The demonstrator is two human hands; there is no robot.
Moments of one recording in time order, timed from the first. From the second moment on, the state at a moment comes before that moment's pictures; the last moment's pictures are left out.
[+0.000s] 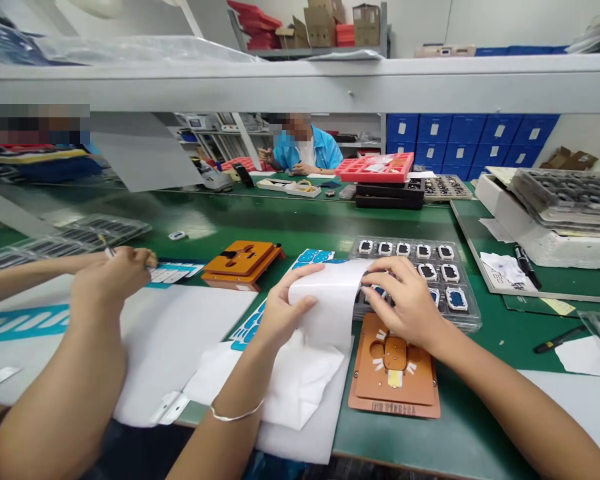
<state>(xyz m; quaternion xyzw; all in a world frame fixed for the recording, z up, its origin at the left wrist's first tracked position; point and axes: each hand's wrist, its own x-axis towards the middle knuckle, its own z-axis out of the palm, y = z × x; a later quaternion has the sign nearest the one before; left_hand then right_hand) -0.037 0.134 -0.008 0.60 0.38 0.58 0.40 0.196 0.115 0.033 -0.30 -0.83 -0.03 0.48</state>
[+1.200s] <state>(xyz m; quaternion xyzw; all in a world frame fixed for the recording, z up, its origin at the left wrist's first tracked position) -0.041 0.142 -0.023 0.67 0.45 0.40 0.44 0.216 0.111 0.051 -0.38 -0.74 0.17 0.52</state>
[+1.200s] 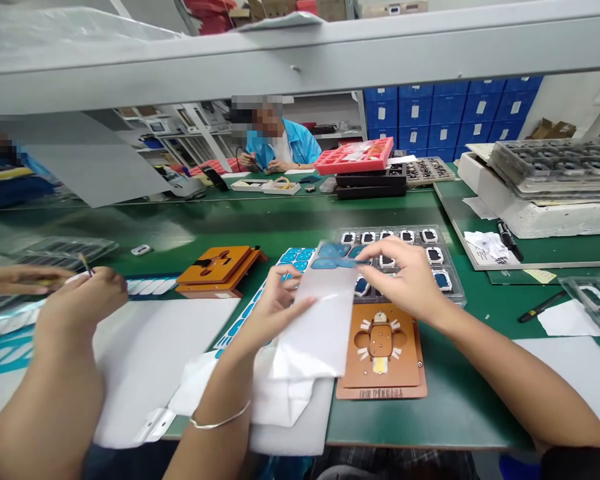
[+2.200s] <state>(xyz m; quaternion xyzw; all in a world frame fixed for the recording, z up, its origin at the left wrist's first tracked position) 0.012 0.102 -0.020 0.91 0.15 0.40 0.01 0.207 0.086 0.062 -0.47 -0.88 0.08 -0.08</state>
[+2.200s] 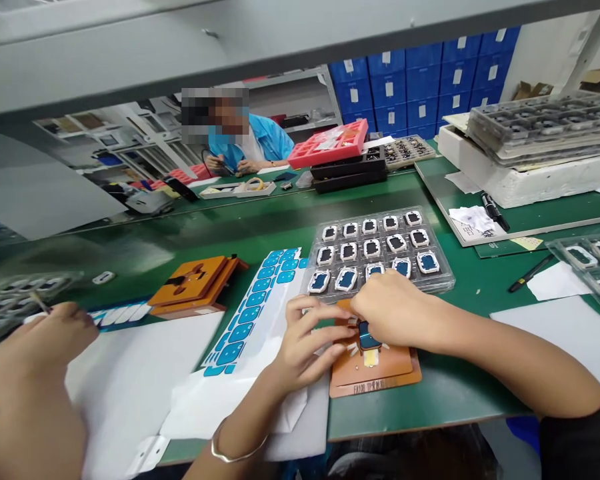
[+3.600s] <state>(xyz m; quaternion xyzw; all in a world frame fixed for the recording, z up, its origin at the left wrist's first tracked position) 0.012 0.105 -0.024 0.96 0.11 0.25 0.12 0.301 0.158 0.052 -0.72 -0.69 0.03 -0.06</state>
